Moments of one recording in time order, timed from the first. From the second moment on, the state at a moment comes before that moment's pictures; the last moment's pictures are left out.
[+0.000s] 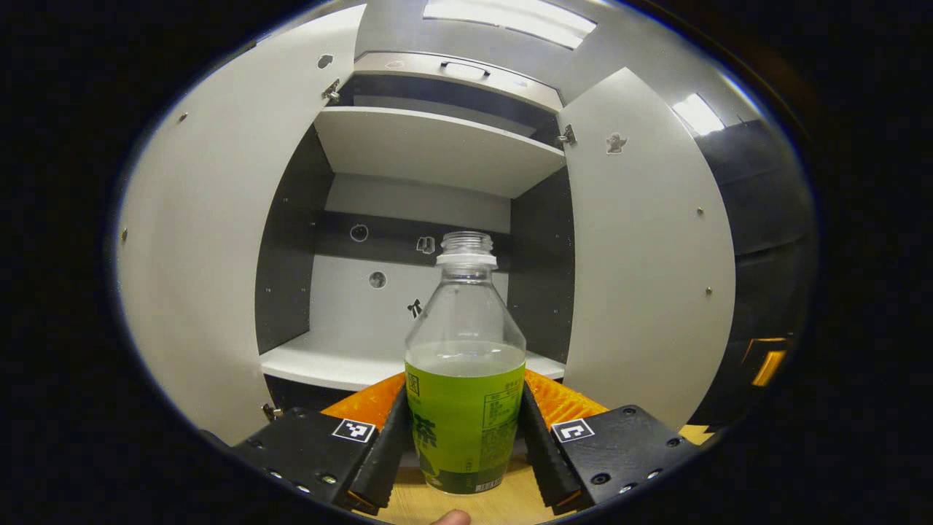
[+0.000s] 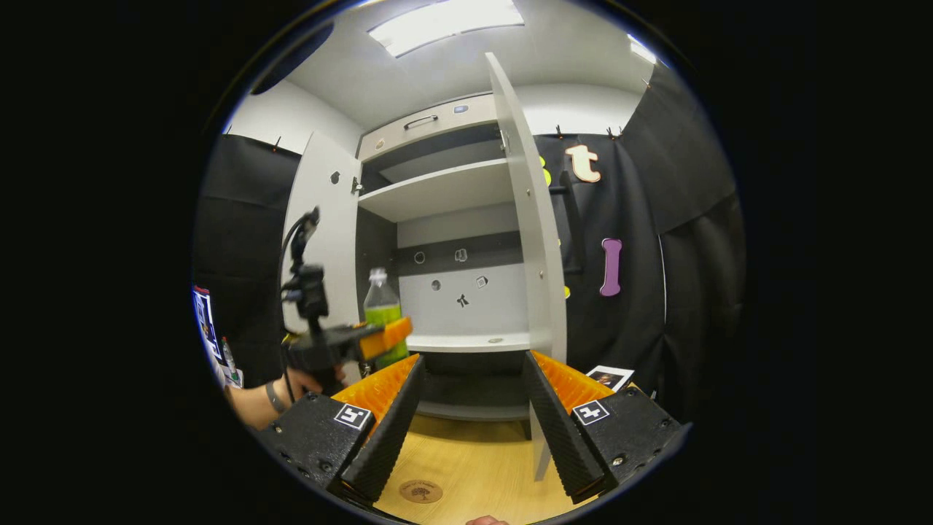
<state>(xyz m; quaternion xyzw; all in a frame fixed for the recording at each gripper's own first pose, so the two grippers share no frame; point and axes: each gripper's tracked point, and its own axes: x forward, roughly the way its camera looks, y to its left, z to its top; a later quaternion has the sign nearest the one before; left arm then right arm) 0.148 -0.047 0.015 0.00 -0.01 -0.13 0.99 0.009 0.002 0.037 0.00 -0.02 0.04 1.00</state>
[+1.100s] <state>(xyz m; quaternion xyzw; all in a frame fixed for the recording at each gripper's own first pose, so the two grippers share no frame) 0.066 -0.041 -0.208 0.05 0.06 -0.03 1.00 0.032 0.014 0.047 -0.02 0.03 0.08 1.00</state>
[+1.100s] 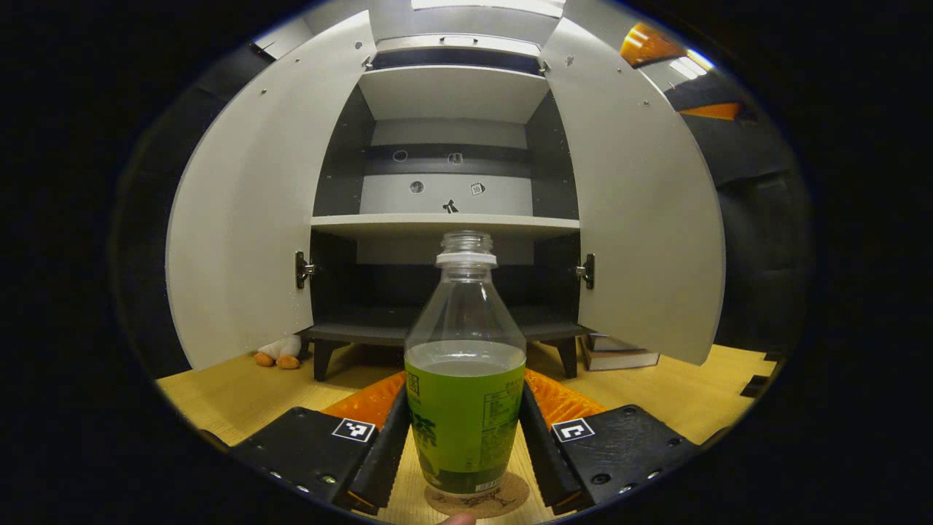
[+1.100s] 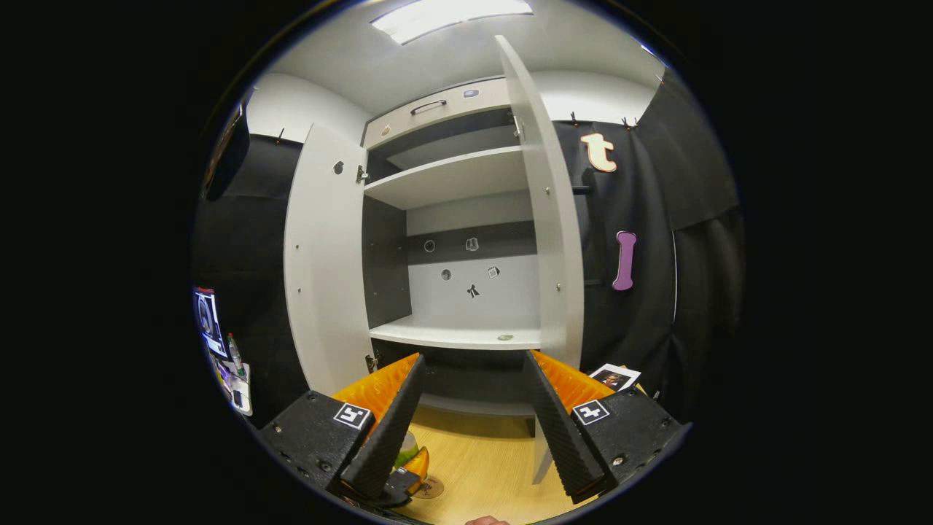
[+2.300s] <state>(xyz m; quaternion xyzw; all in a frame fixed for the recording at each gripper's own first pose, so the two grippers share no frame) 0.052 -0.039 -0.232 0.02 0.07 -0.04 1.00 0.030 0.033 0.032 -0.02 0.06 0.10 0.99</state>
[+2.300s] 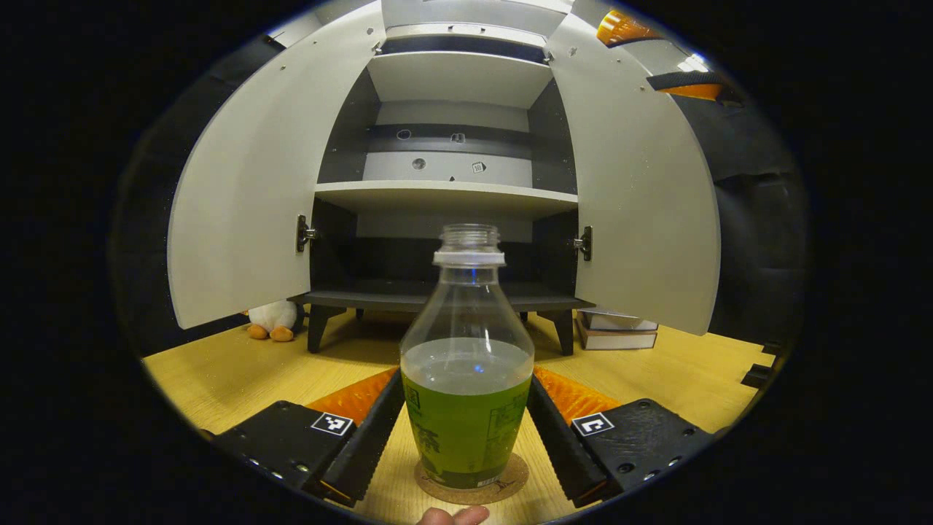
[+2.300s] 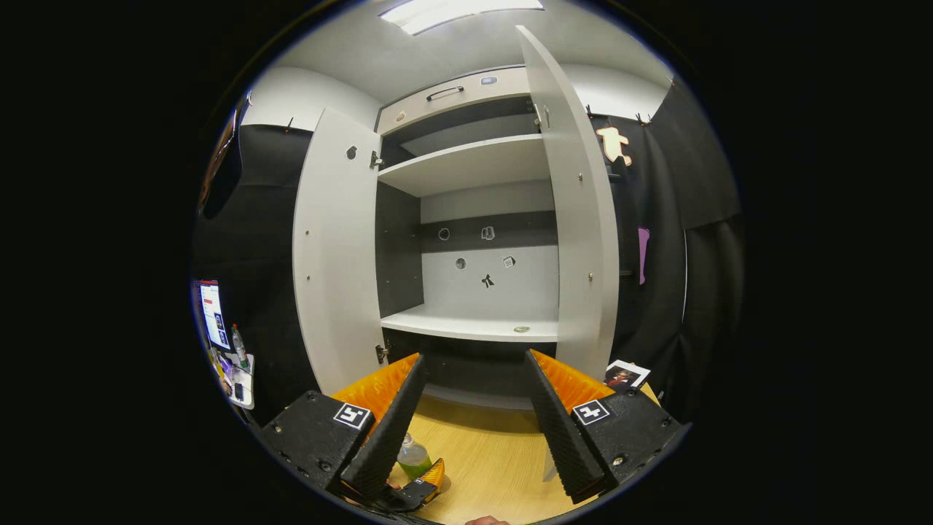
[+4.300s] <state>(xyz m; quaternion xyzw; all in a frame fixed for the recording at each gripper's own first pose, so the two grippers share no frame) -0.020 -0.047 -0.032 0.01 0.00 -0.04 1.00 0.068 -0.184 0.194 -0.02 -0.08 -0.06 0.99</state>
